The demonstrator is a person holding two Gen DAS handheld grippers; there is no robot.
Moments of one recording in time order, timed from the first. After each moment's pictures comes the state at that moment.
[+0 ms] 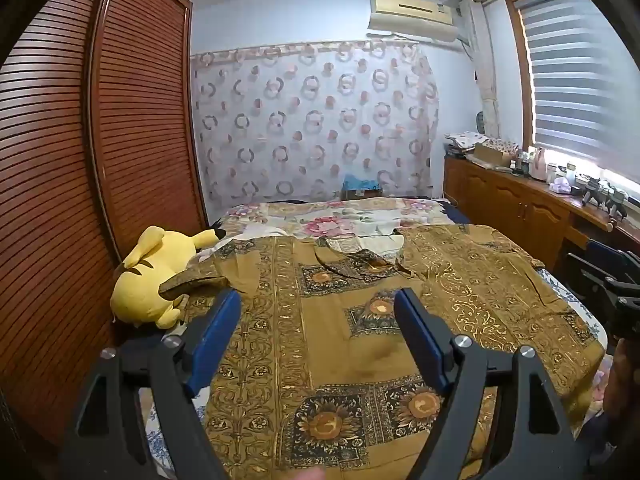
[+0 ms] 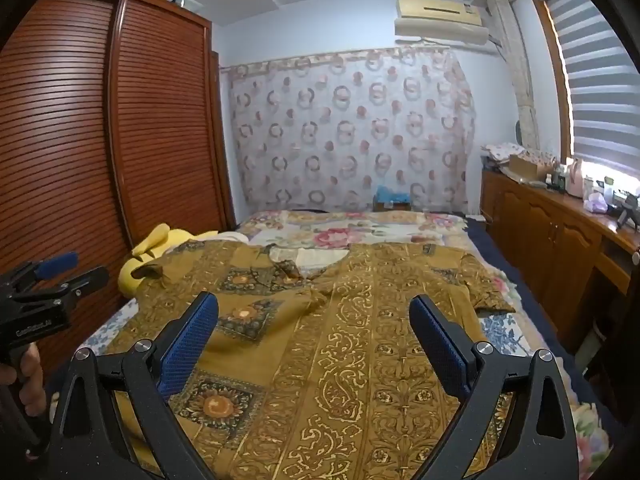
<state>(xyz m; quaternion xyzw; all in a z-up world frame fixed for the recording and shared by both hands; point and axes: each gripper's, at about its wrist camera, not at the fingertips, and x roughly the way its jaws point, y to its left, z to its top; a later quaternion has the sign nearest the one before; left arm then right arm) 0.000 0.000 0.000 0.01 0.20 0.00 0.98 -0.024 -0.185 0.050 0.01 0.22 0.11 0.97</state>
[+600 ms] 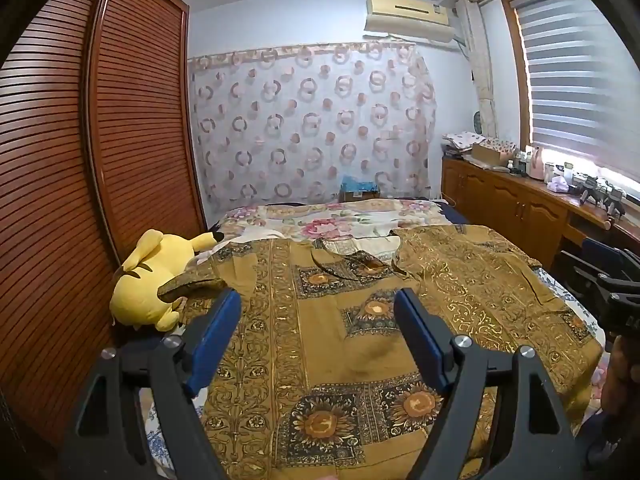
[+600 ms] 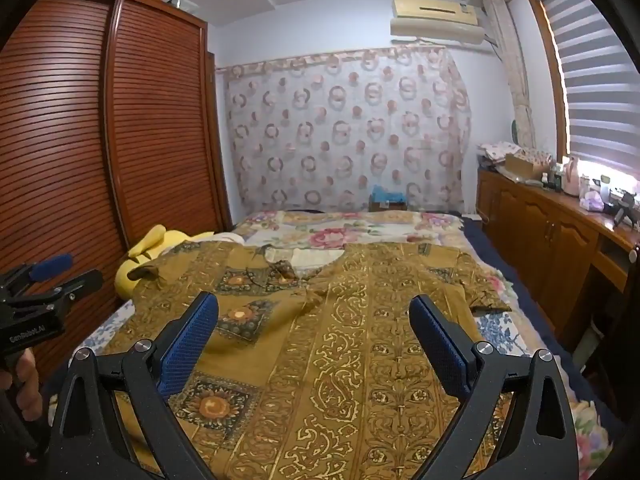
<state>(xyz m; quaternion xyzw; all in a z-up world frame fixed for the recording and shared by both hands) -0.002 -0.002 0.004 0.01 0.19 0.00 0.98 -0.024 -0.186 0.051 0.01 0.21 0.11 0.97</state>
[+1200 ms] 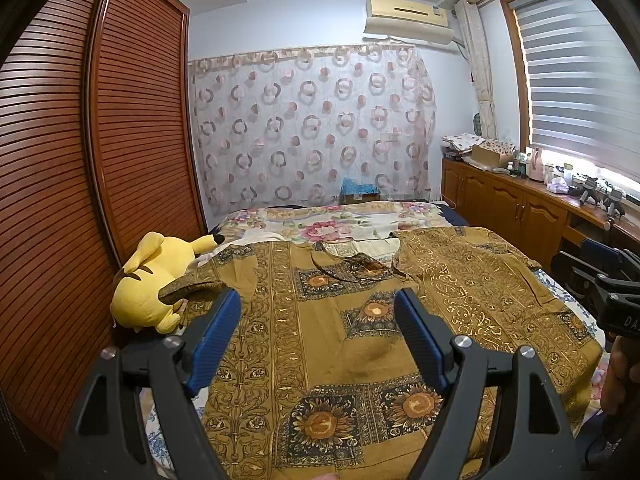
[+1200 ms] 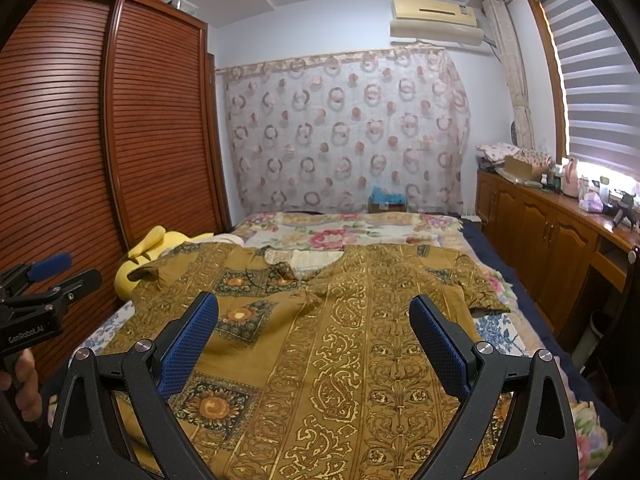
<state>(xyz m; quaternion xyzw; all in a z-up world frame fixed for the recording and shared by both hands) -0.004 -0.001 0.006 0.02 0.19 0.00 0.98 -0.024 -0.185 0.051 0.01 0.21 0.11 0.97</state>
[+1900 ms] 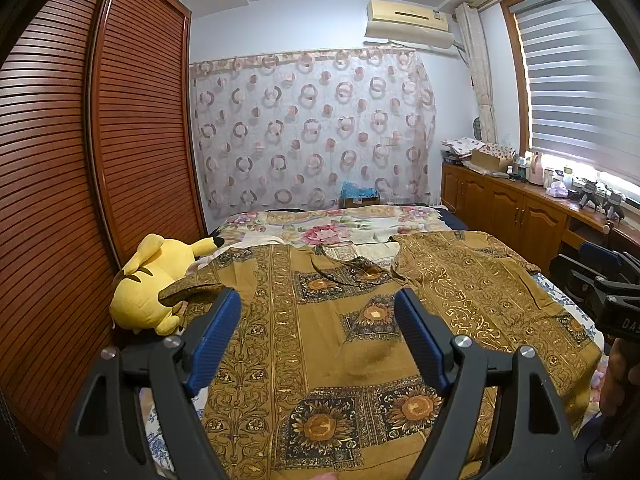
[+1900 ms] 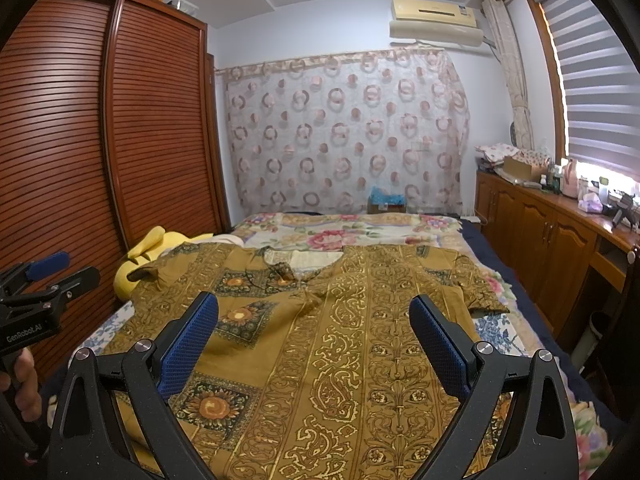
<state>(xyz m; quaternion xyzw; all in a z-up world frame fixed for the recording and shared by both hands) -0.009 -0.002 0.016 0.02 0.19 -0.01 0.98 -0.025 -0.184 0.051 0.01 0.21 0.11 0.97</state>
